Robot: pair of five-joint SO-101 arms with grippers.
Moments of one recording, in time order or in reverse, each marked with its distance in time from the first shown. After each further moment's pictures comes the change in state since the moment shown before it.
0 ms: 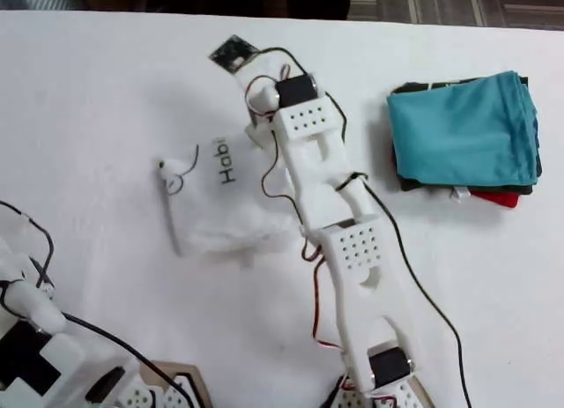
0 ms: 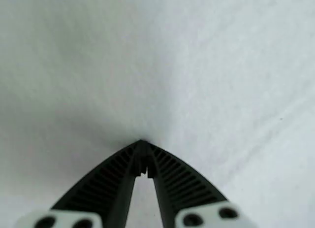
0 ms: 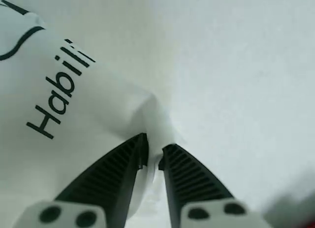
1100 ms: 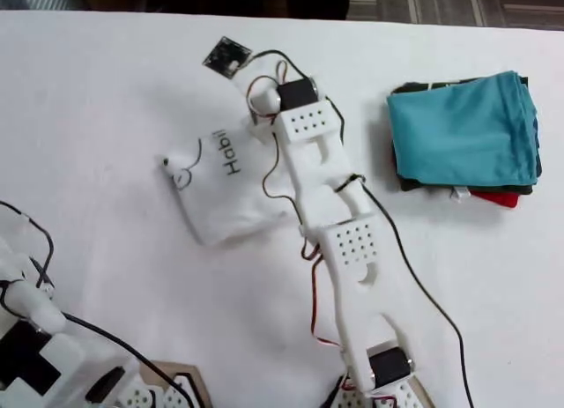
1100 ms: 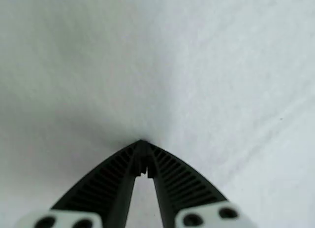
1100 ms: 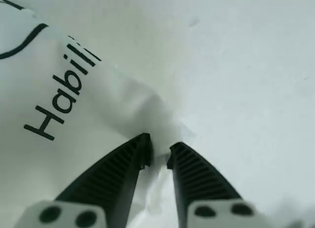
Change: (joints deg) left arm 0.0 0.0 0.0 0.0 0.0; right arm 0.5 5.6 -3.7 -5.9 6.9
